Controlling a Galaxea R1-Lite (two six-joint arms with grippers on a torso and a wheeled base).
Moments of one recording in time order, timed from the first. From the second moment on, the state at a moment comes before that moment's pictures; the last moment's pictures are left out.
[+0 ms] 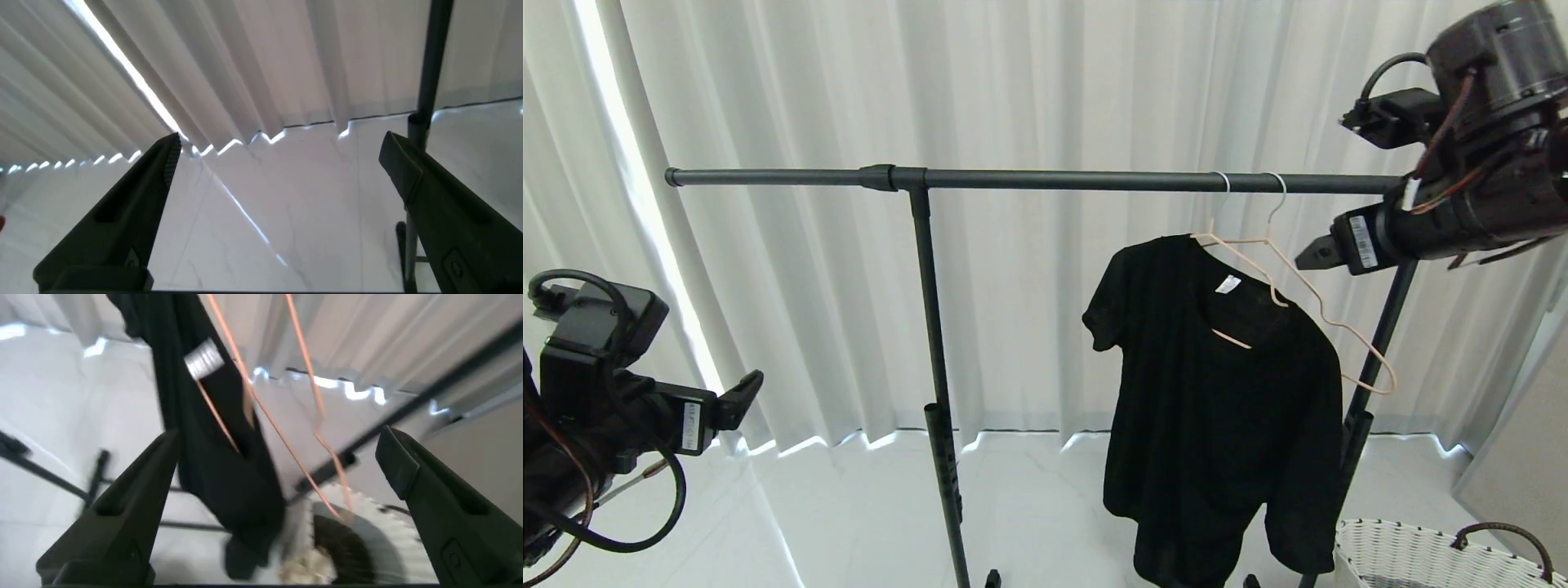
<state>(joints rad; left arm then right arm) 0.07 1.31 -0.40 -0.65 0.12 0.38 0.49 1.67 -1.71 0.64 -0.40 0.04</state>
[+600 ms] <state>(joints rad) 0.12 1.28 -0.40 -0.65 0.12 0.36 0.28 1.37 -1.27 0.38 -0.39 -0.27</state>
